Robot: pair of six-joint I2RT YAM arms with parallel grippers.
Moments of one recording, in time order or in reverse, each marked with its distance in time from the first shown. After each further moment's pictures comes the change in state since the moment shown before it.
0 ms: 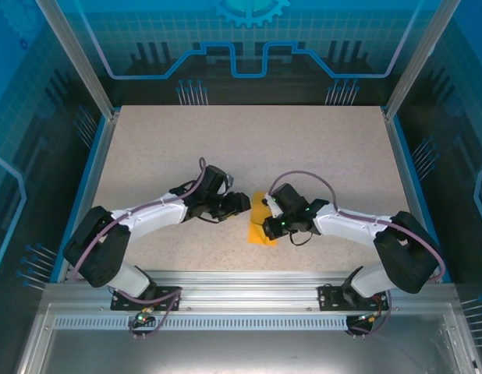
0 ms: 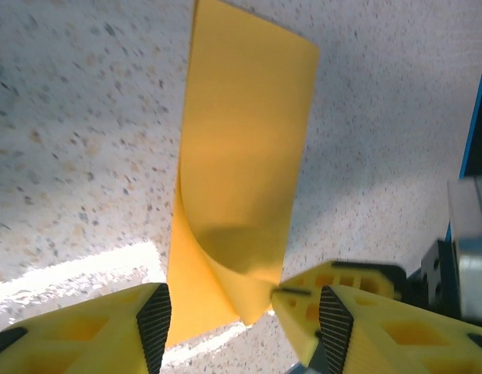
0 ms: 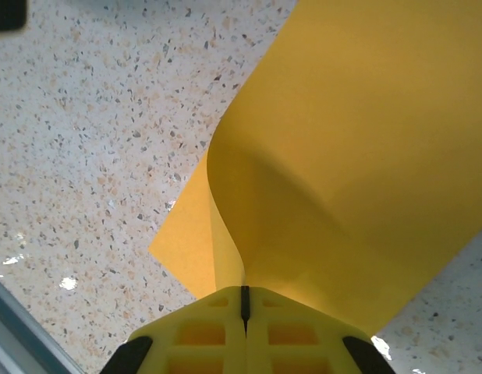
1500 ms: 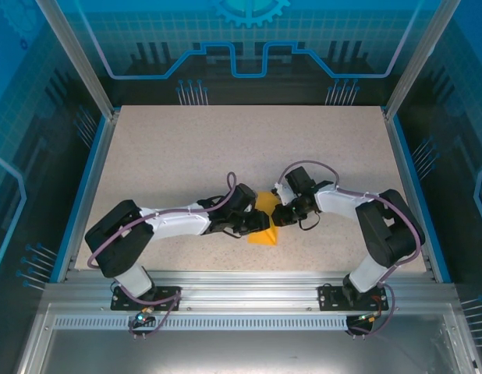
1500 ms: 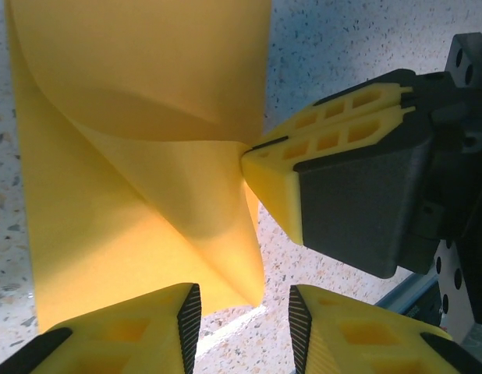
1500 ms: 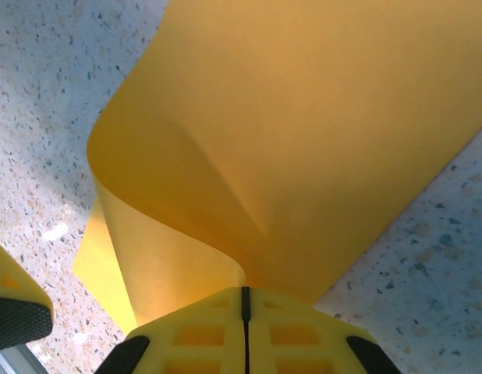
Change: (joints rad) left arm -0.236 0.147 0.039 0.115 -0.121 -0.105; right arm -0.238 0.204 0.121 -0.108 -0.187 -0.213
